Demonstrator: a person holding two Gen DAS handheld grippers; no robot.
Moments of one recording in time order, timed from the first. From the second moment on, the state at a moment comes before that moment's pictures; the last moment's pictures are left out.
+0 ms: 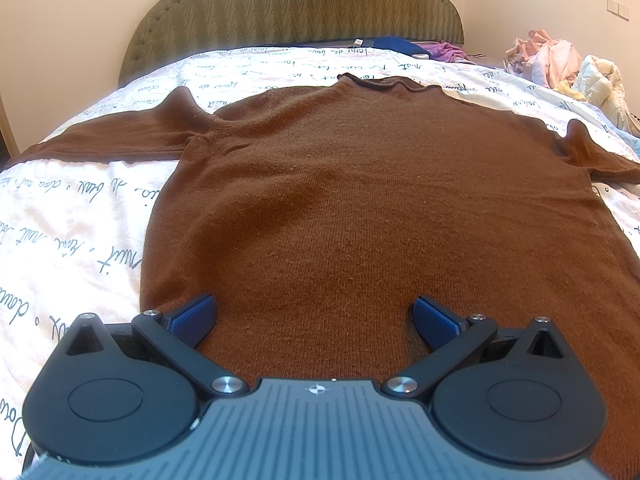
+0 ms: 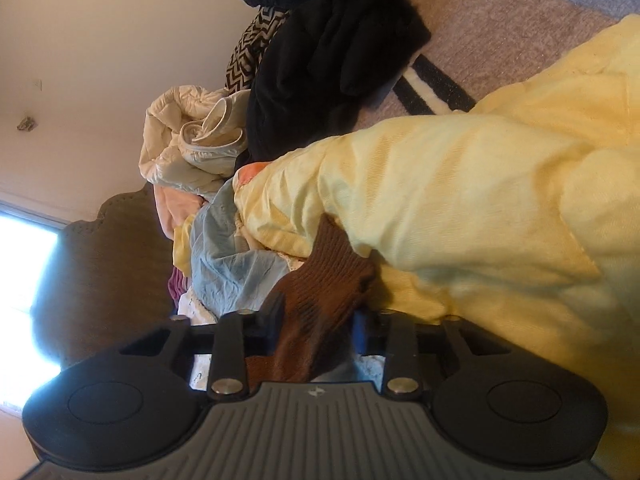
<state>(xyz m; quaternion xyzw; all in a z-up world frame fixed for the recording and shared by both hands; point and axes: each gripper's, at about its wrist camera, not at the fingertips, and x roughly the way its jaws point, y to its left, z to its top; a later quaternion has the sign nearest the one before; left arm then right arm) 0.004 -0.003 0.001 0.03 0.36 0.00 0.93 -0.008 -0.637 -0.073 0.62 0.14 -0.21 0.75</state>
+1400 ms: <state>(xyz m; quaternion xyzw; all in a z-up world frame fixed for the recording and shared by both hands) 0.096 0.025 0.051 -0.15 0.30 -0.04 0.94 0.039 -0.291 -0.031 0.35 0.26 0.13 0.89</state>
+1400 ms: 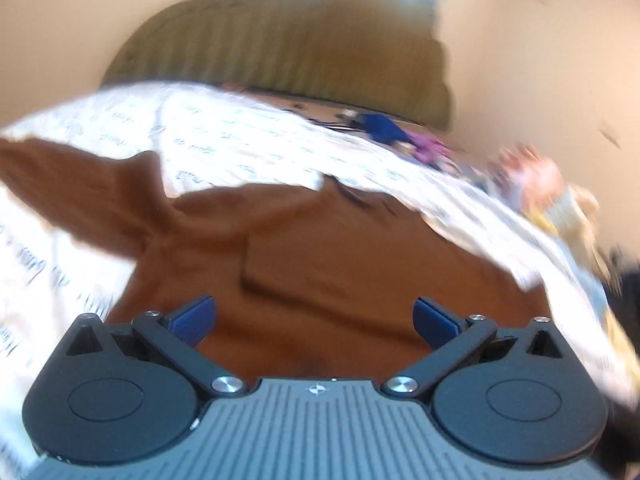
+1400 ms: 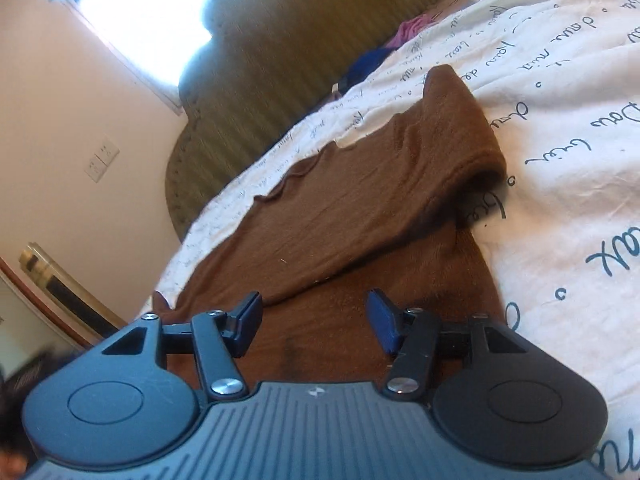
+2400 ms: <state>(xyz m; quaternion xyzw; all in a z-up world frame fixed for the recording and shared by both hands) 0.181 0.053 0.005 0.03 0.32 0.15 0.93 0.082 -0.290 0.026 0.33 0.24 0.13 0.90</state>
